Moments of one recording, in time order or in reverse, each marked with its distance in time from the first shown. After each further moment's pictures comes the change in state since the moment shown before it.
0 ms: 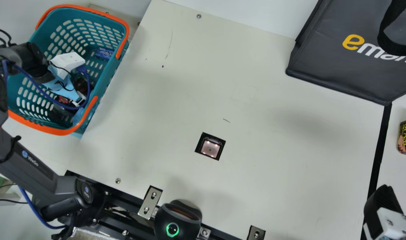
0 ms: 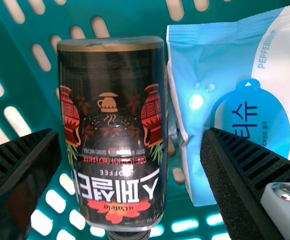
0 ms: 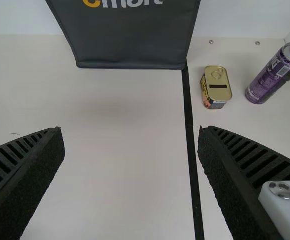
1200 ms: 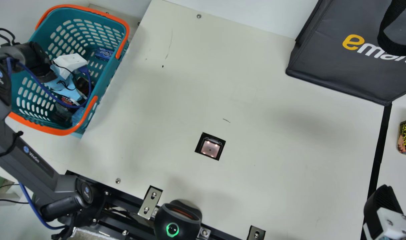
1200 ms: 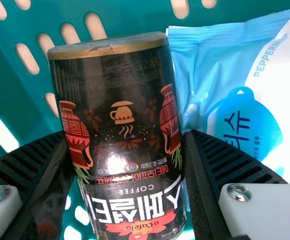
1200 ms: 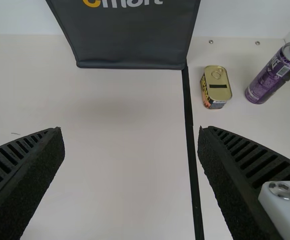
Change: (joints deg) left arm 0.0 4.4 -2.6 -1.2 1.8 0.2; right arm 0.0 0.0 0.0 0.0 0.0 0.0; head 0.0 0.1
